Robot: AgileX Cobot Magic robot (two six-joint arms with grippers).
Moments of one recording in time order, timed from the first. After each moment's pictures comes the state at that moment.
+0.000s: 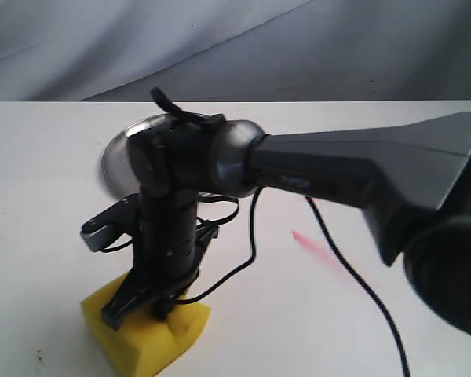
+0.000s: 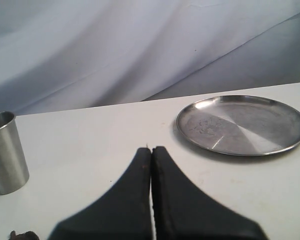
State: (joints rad) left arm -0.04 0.00 0.00 -0.06 0.21 0.16; right arm 1.04 2.28 -1.76 0.20 1.14 -0.15
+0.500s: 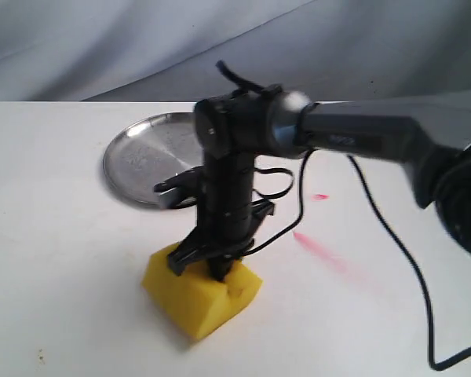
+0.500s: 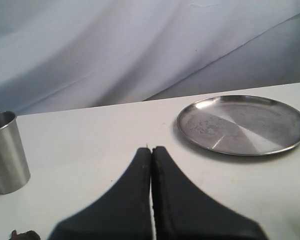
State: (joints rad) left arm -0.04 0.00 0.00 -0.06 0.21 0.16; right arm 0.86 2.27 -1.71 0.16 1.19 -0.12
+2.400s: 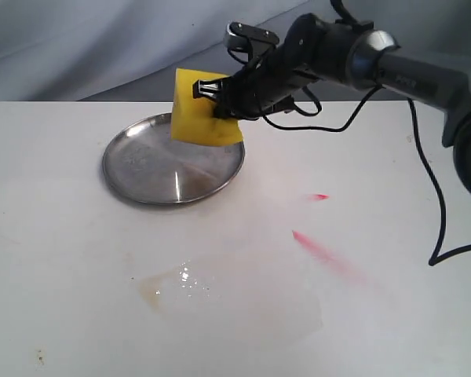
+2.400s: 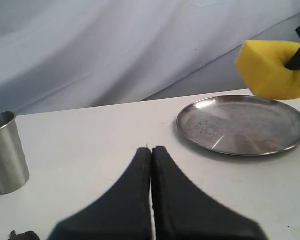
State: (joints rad) left arm -0.04 0.00 0.00 -0.06 0.21 0.16; right arm 0.57 2.36 -2.01 0.48 0.63 -0.09
